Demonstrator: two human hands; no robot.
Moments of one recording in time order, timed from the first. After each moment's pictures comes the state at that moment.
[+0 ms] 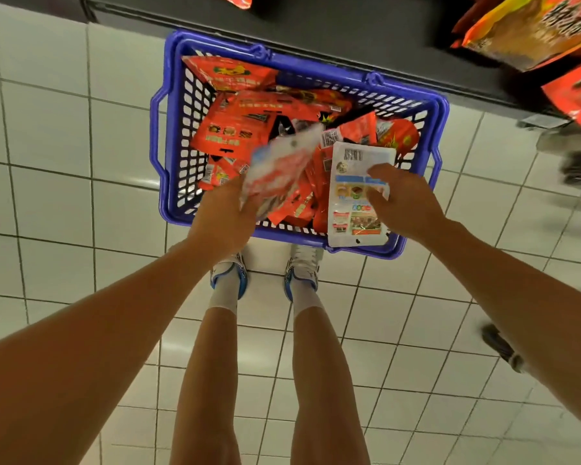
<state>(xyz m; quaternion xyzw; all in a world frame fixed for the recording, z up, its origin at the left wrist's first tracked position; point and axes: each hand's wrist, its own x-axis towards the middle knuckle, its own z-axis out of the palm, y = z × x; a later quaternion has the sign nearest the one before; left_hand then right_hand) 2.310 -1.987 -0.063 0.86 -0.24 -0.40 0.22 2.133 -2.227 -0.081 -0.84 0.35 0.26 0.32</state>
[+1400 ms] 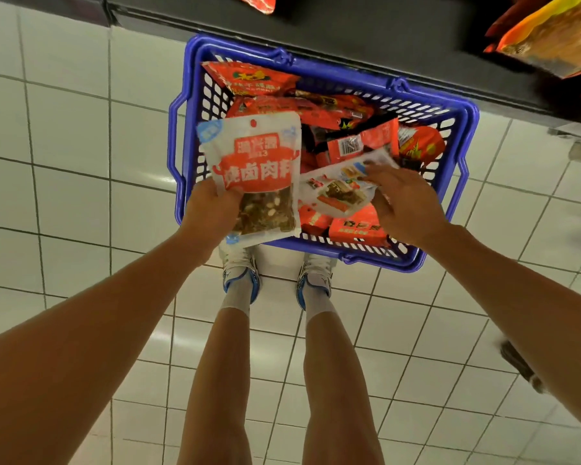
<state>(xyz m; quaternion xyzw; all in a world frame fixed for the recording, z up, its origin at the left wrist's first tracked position) 2.345 -1.980 -0.068 0.81 0.08 -0.46 0.35 2.150 -2.220 -0.105 -0.92 0.20 0.17 0.29</state>
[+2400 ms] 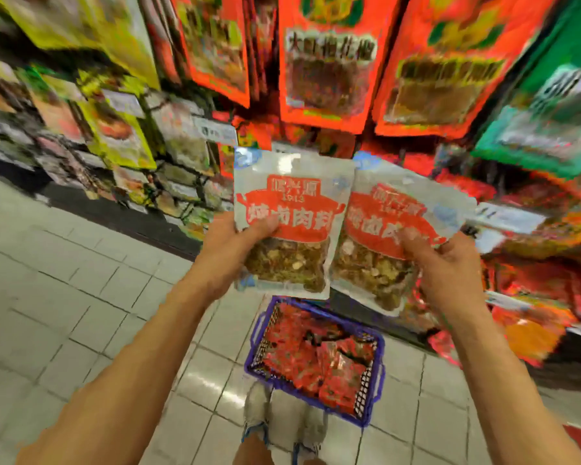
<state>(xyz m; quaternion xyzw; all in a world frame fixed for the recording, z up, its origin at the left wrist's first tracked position) 2.437 -2.014 0.548 0.70 -0.13 -0.24 0.66 2.269 -2.244 0.553 -0.71 0.25 -0.26 0.60</state>
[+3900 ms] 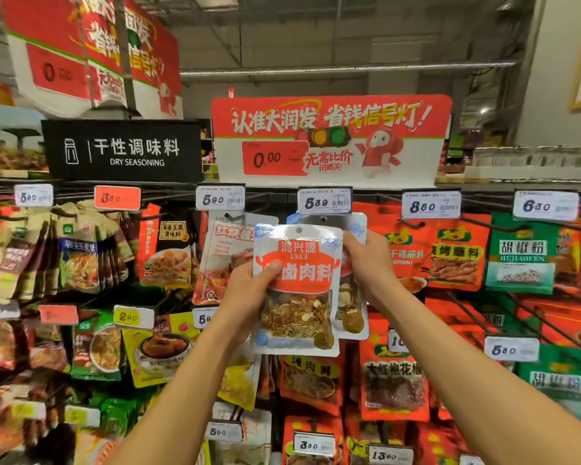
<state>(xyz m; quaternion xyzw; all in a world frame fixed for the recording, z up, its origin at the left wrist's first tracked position) 2.708 -1.967 0.852 0.56 -0.33 -0.20 0.73 2.593 -2.138 0.888 -0.68 0.16 -0.48 0.53</state>
